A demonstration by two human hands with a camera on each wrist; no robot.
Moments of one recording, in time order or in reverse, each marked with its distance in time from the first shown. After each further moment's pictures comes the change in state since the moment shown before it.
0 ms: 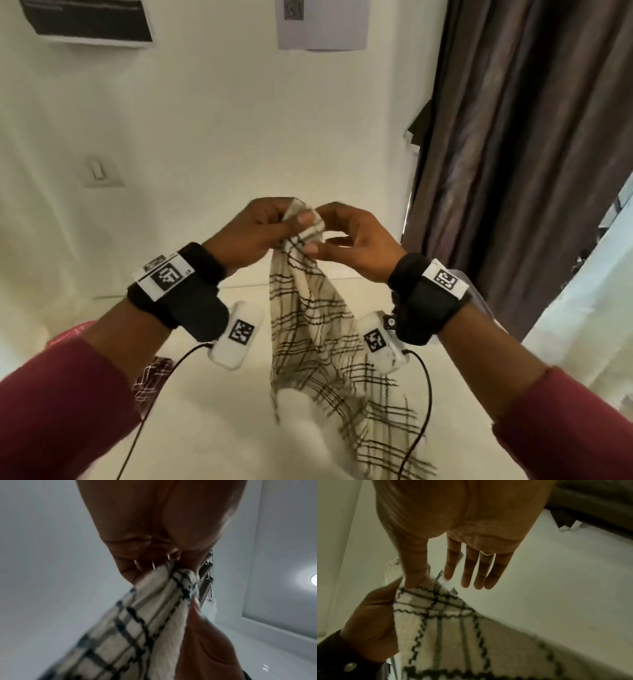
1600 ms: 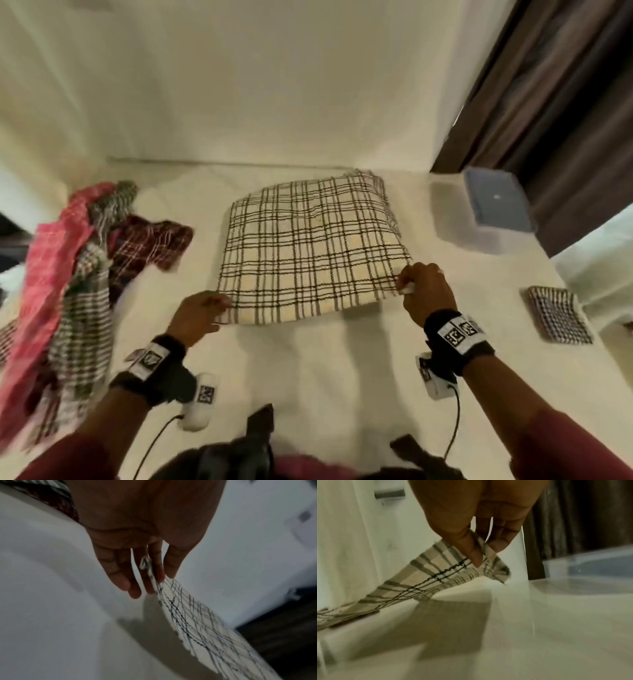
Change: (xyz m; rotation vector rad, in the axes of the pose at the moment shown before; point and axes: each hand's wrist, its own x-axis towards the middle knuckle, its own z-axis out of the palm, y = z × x) left_hand -0.279 -0.226 0.064 -0.129 0.394 -1.052; right_hand -0.189 0.193 0.054 -0.702 0.128 0.621
